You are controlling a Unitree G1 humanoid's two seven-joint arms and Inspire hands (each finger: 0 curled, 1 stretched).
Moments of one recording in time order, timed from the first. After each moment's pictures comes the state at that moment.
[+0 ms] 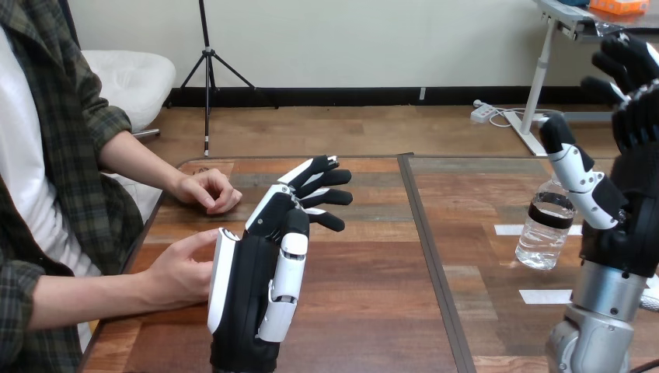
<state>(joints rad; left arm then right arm) 0.10 -0.05 -0.19 0.37 0.22 -1.07 0.16 -0.27 -0.07 -0.29 0.54 -0.08 -1.07 -0.19</state>
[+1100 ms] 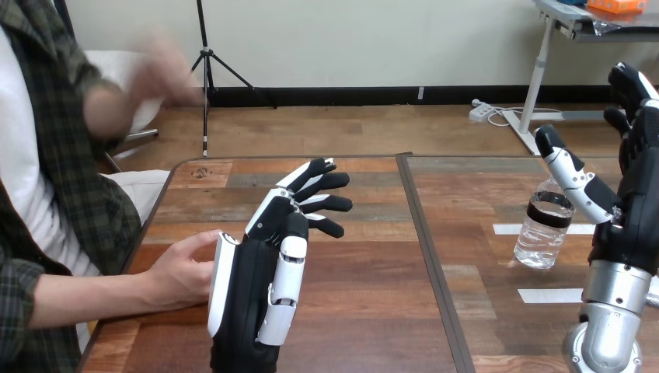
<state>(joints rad) 0.11 -0.05 -0.19 0.38 0.22 -1.07 0.16 -0.32 -0.19 -0.28 0.74 -0.18 -0.91 -0.34</state>
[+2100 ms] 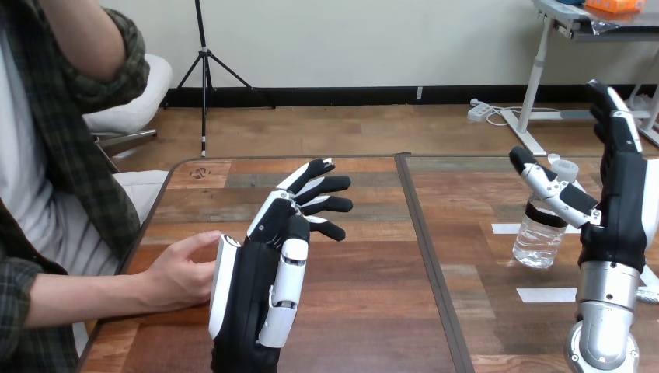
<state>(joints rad) 0.11 -0.05 -0.19 0.39 0.21 -1.07 0.15 -0.36 -0.24 -0.23 0.86 -0.21 -0.86 -0.36</state>
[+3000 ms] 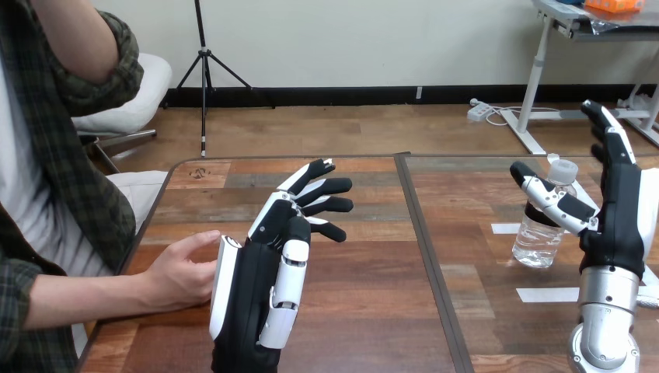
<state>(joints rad) 0.12 -0.05 -0.19 0.39 0.21 -1.07 0.14 -0.39 -0.28 -0.20 0.95 -0.22 -0.79 -0.39</state>
